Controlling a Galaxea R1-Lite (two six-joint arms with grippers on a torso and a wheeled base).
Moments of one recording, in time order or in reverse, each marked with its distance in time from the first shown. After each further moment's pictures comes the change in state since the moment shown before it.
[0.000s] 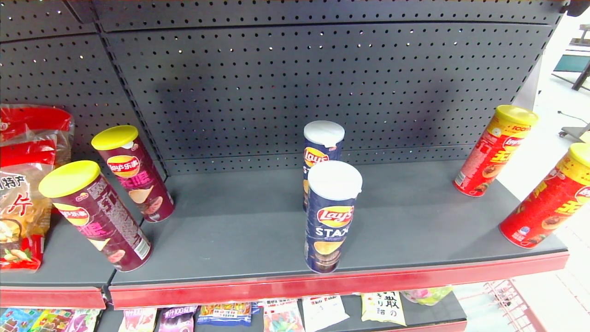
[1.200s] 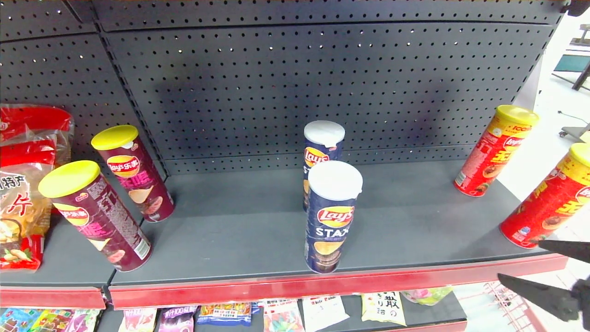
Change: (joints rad) left arm 0.000 0.000 0.000 0.000 0.000 -0.001; right arm 0.125 0.996 -0.539 0.107 0.157 -0.233
